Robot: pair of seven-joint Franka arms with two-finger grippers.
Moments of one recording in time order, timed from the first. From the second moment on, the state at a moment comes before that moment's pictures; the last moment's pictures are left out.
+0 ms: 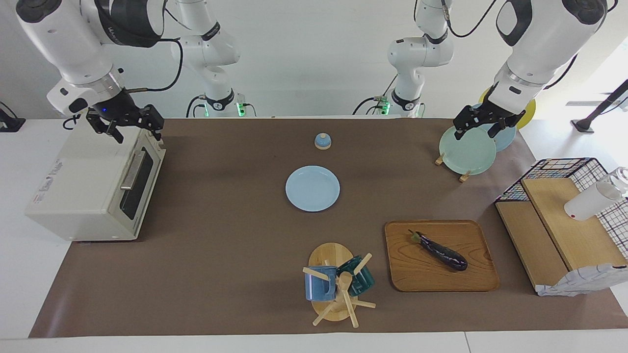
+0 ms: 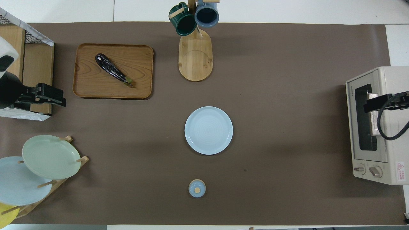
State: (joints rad) left arm -0.05 -0.01 -0.06 -1.62 -0.05 1.54 -0.12; right arm 0.04 -0.05 -0.13 -1.72 -0.01 1.61 -0.16
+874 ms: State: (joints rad) left arm -0.05 0.00 -0.06 -1.65 -0.05 1.67 -0.19; right arm 0.04 -0.06 -0.13 -1.75 -0.01 1.65 -0.16
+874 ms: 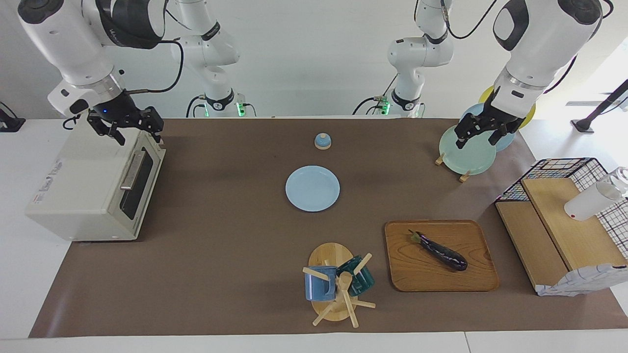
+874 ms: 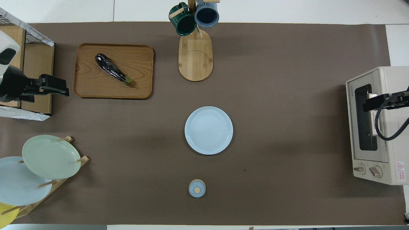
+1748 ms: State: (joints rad) left arm -0.08 0.57 -0.07 -1.41 -0.07 1.98 -0.90; right arm -0.01 -0.05 -0.14 -1.96 -0.15 1.87 -0.09
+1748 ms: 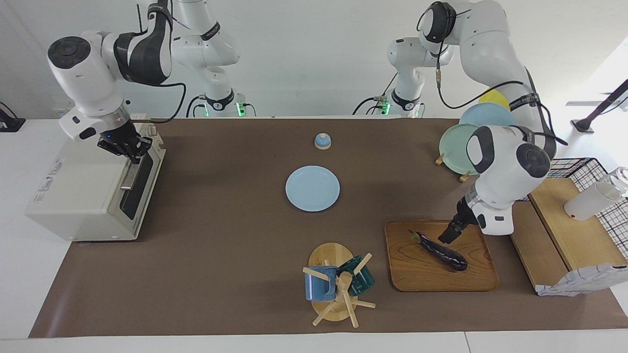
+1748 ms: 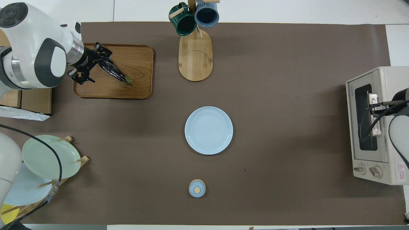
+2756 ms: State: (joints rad) left arm -0.09 0.63 -0.06 -1.49 -0.03 2.19 -1.08; right arm 0.07 -0.03 -0.12 -2.06 -0.19 2.01 -0.11
